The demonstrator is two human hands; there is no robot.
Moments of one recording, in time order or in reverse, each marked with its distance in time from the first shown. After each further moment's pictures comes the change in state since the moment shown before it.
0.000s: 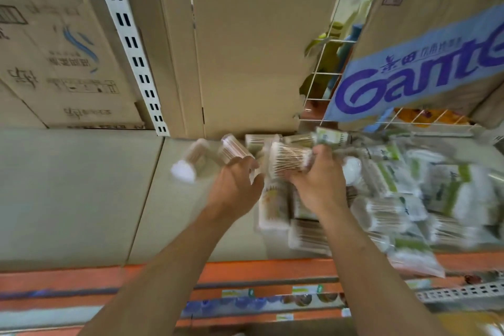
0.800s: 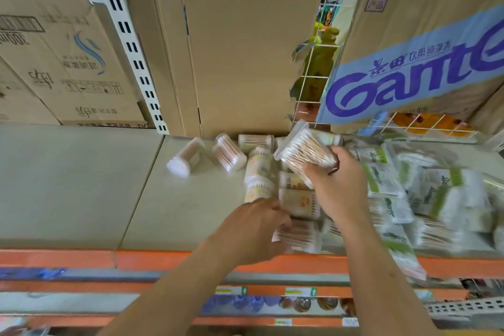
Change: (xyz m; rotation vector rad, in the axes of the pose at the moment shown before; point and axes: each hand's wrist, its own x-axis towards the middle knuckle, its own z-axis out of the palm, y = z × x) left_hand -0.061 0.052 0.012 0.218 -0.408 0.369; right_hand -0.017 0.027 -0.057 0.348 0.038 -0.109
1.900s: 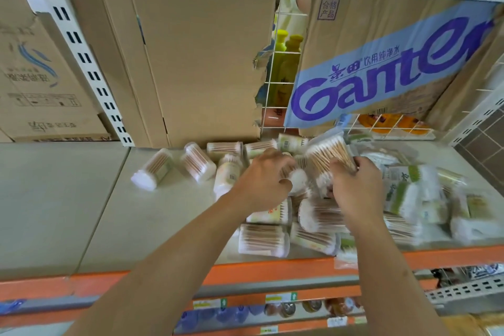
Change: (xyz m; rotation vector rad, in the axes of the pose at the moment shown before) left_hand 0.113 0.013 -0.001 -0.249 0.157 -0.008; right_hand 0.023 0.037 -0.054 0.054 0.237 0.229
